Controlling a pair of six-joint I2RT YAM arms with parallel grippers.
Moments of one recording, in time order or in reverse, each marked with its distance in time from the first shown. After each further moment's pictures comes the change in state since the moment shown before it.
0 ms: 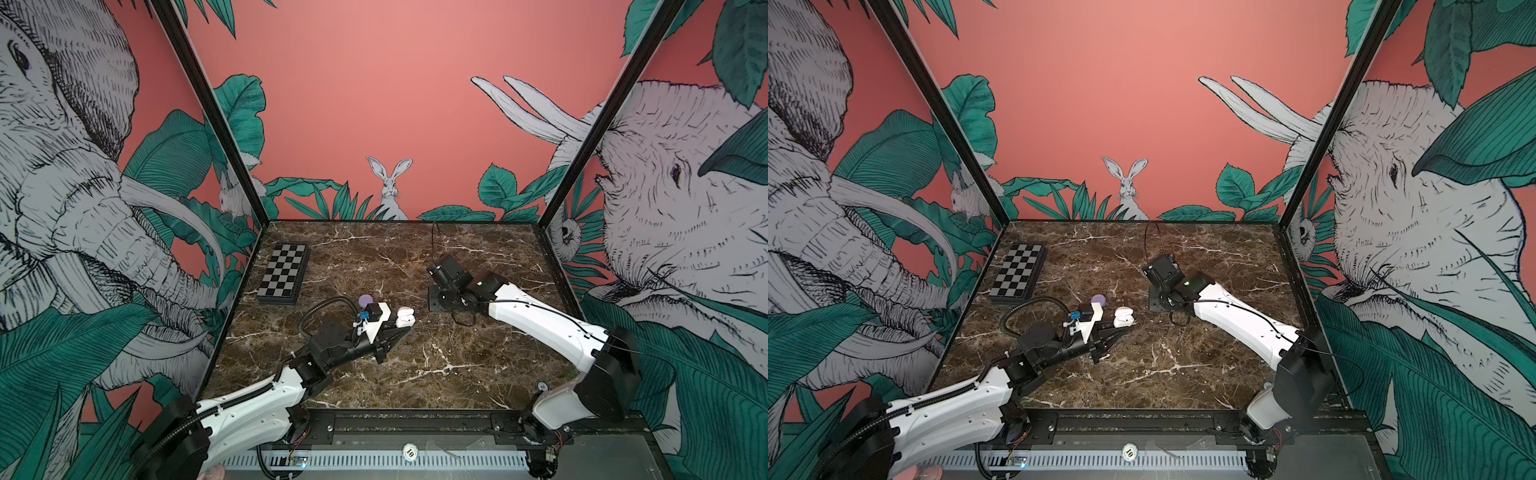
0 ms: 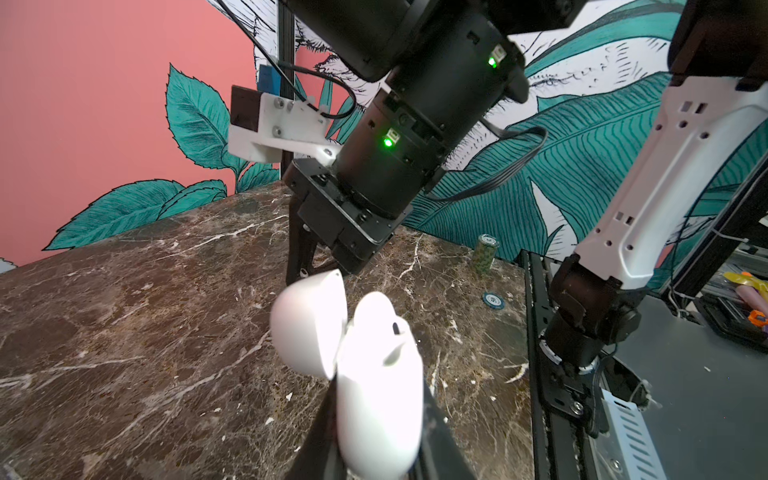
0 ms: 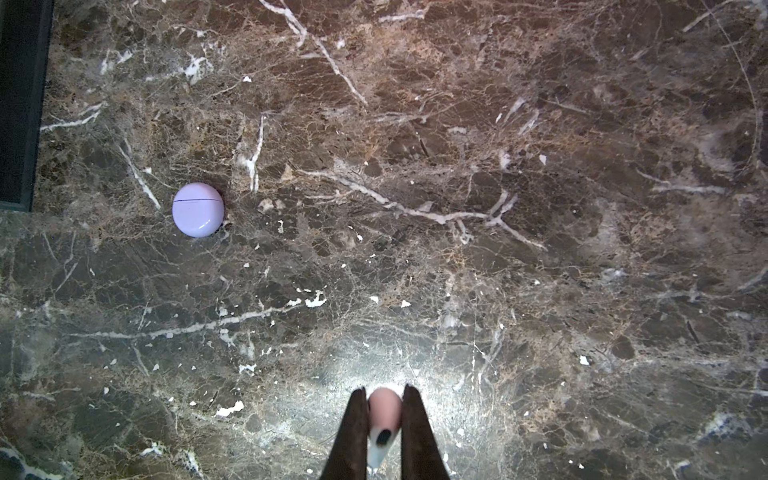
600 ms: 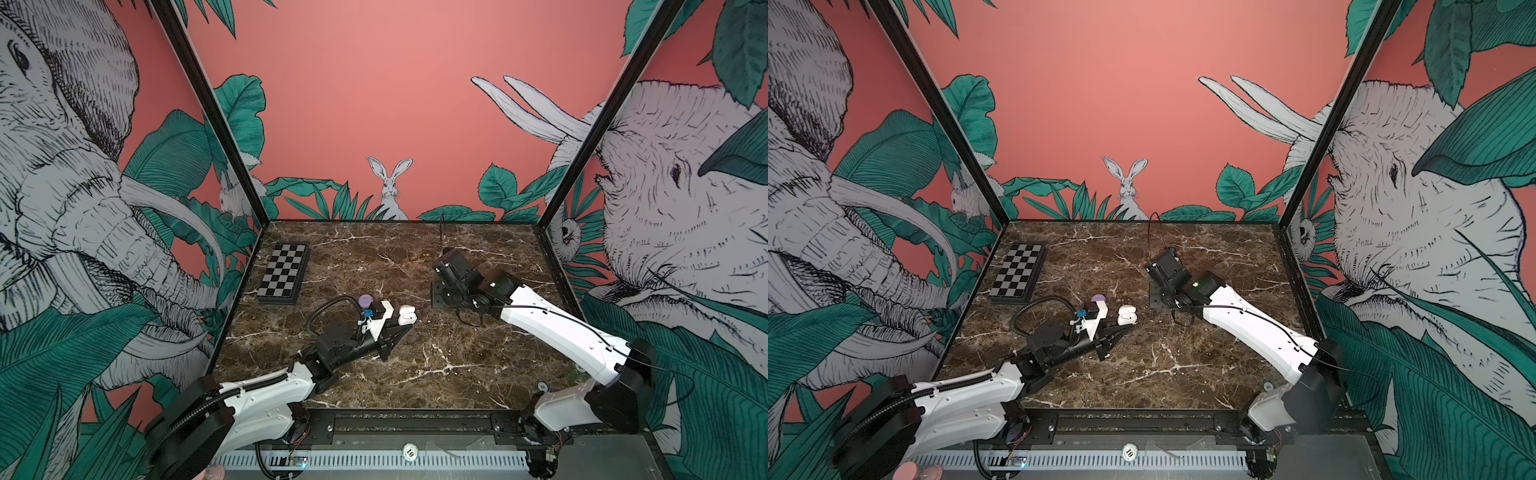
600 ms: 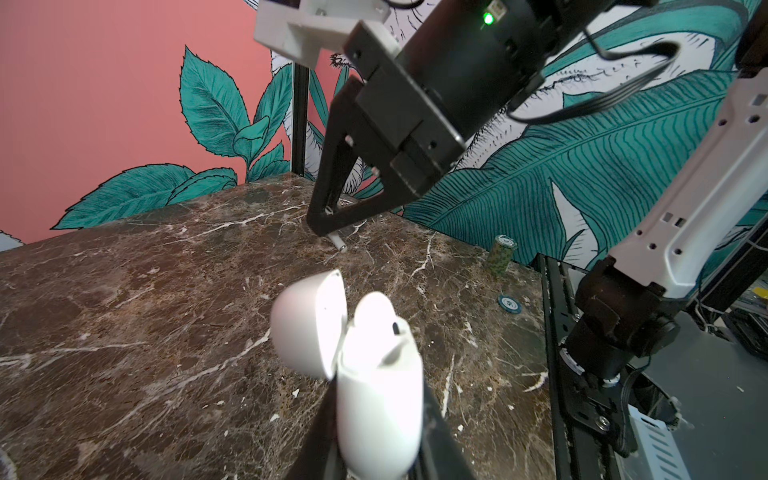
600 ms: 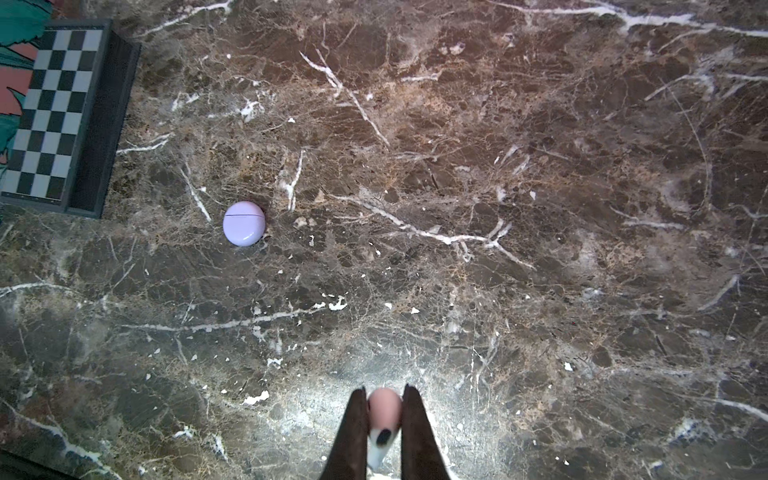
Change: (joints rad) left arm -0.001 0.132 -0.019 0.142 -0.020 -0.024; right arm 0.033 -0.084 0.061 -0.043 0.034 -0.023
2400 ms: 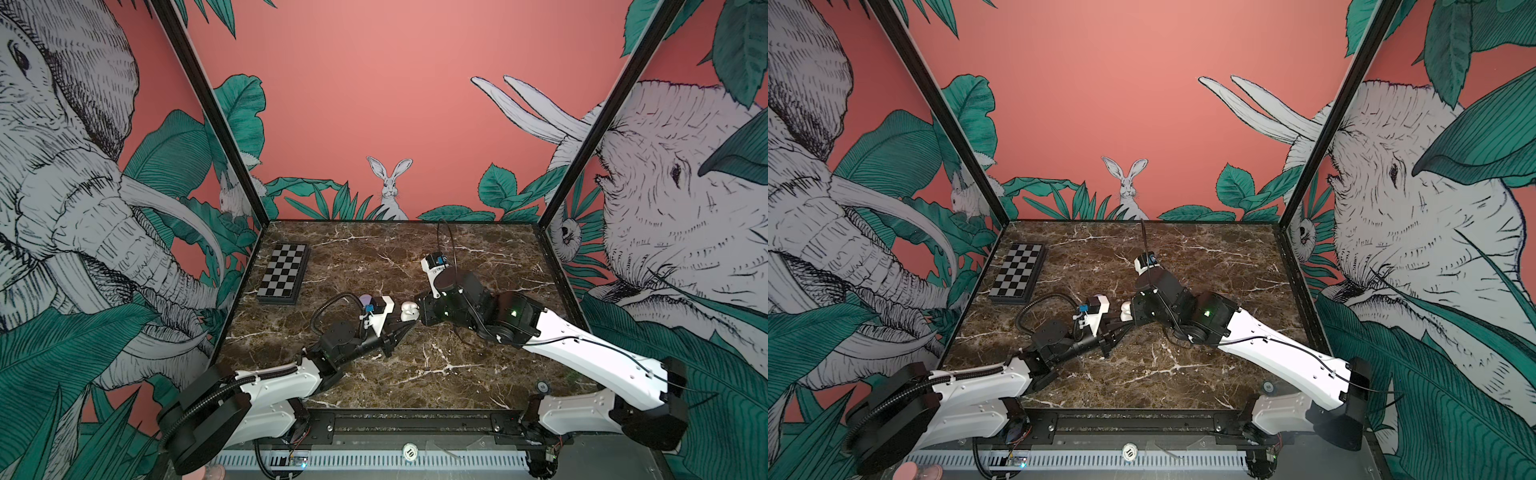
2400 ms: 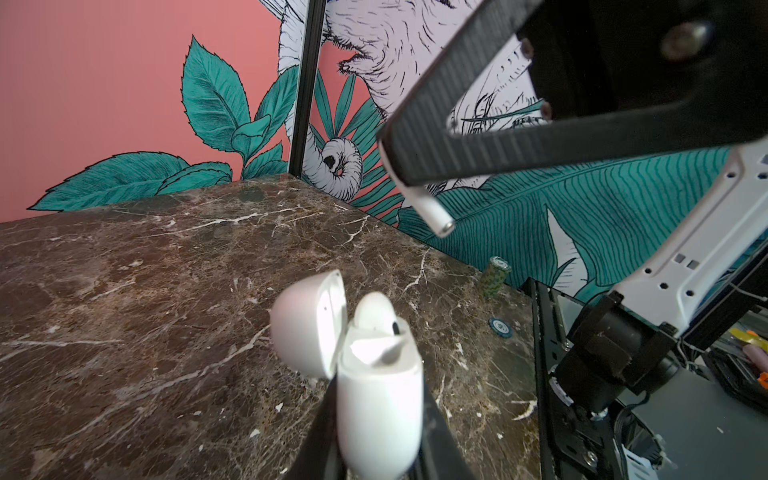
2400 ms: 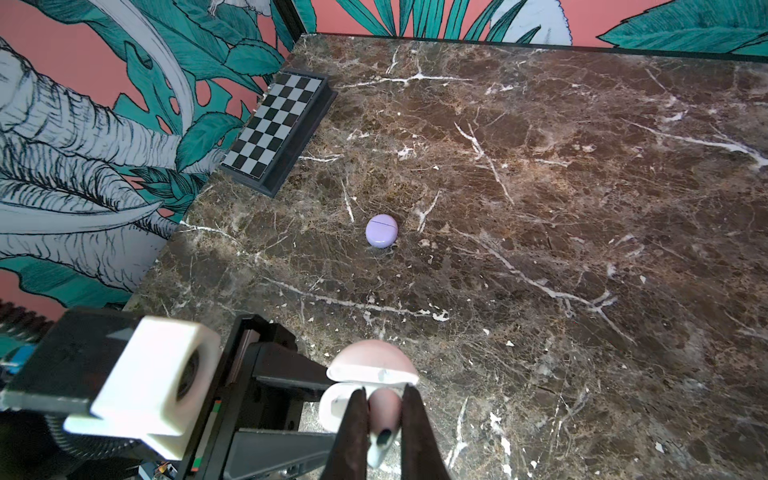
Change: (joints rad) left arm 0.000 0.101 0.016 0.122 -0.008 -0.108; right arm 0.233 -0.144 -0.021 0.156 0.018 -0.089
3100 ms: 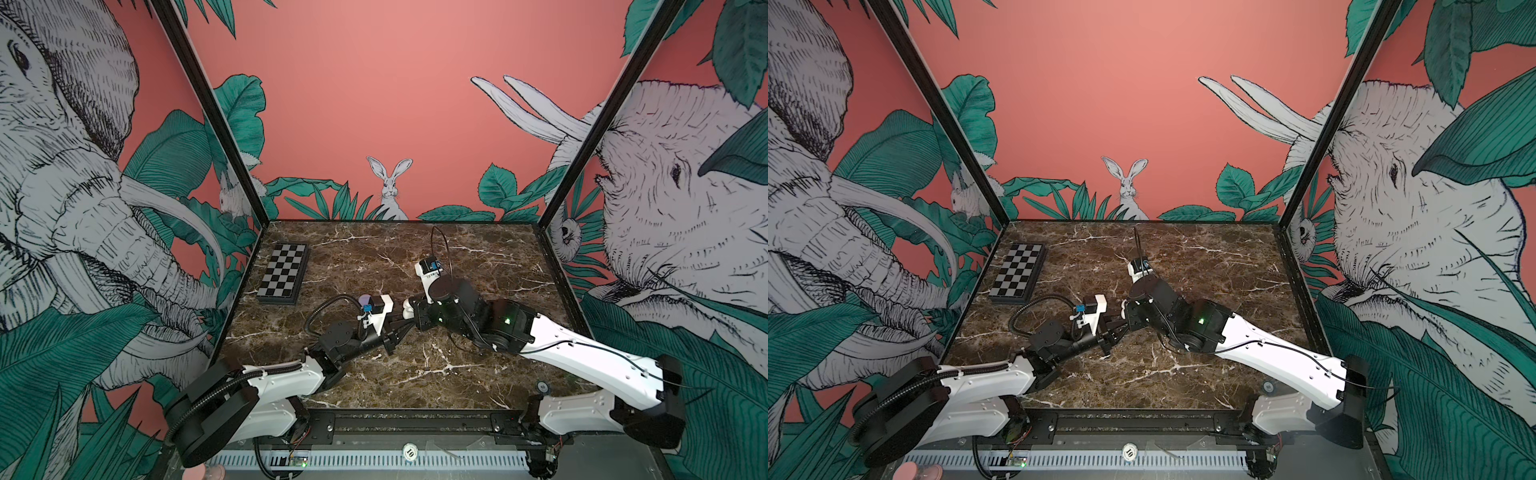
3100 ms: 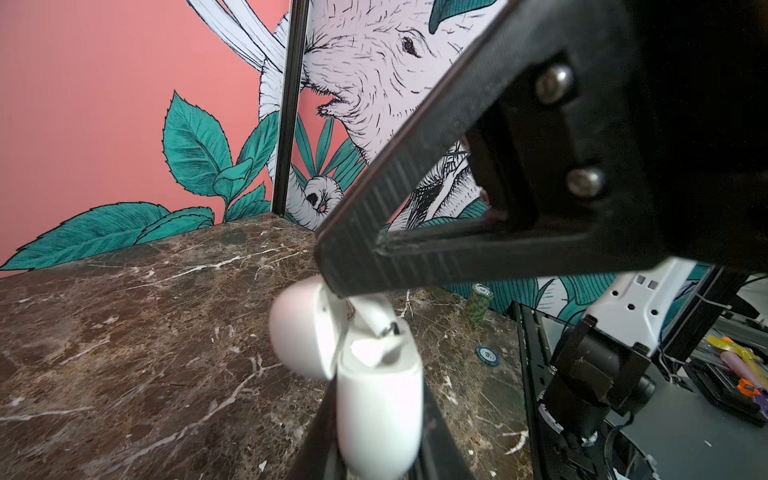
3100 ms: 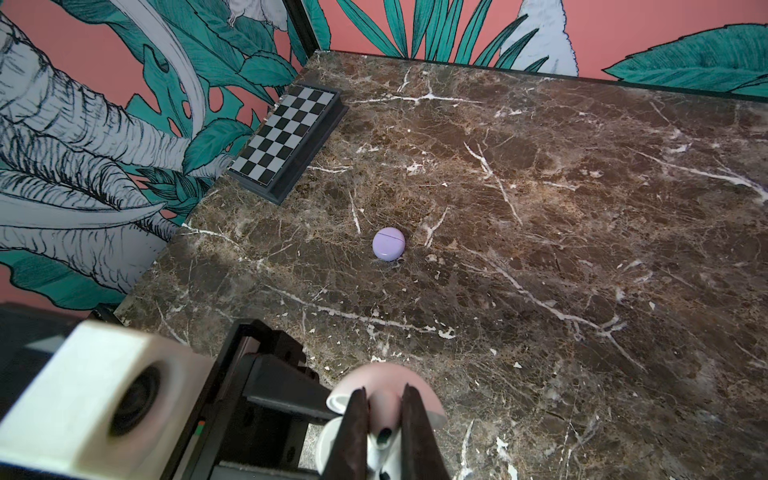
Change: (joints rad) left arm 0.000 0.042 0.001 0.156 0.029 0.014; right arm 0.051 0.000 -0.052 0.089 0.067 -0.034
